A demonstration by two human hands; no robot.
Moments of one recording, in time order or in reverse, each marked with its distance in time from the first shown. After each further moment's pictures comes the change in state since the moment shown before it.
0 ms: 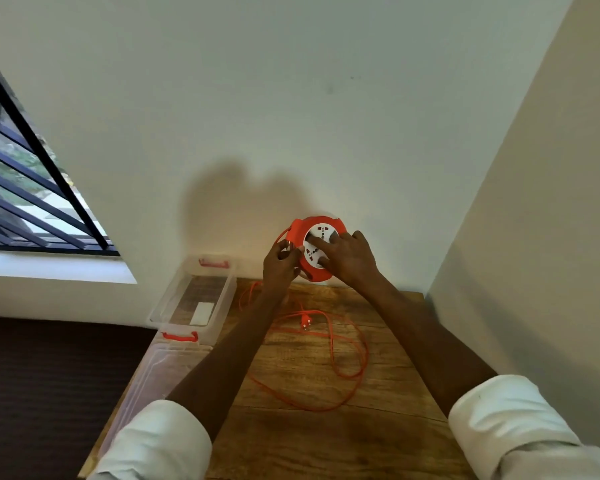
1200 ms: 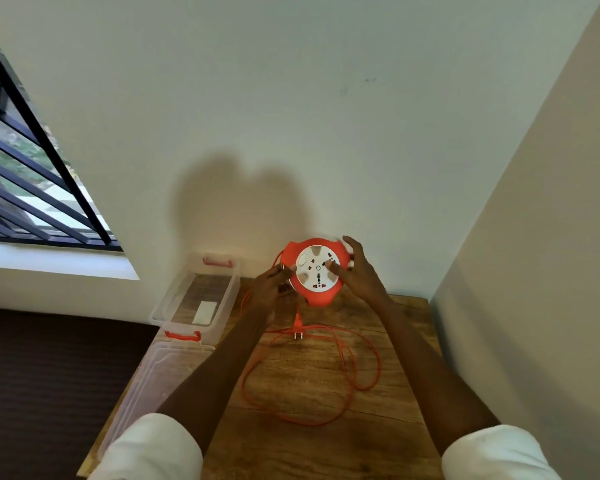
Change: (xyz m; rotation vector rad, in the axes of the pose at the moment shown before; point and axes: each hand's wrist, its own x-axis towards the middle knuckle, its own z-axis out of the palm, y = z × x) left_hand -0.013 -0.024 -0.046 -0.079 -0.150 -0.103; right_hand -0.025 -0.001 0.024 1.215 0.003 0.444
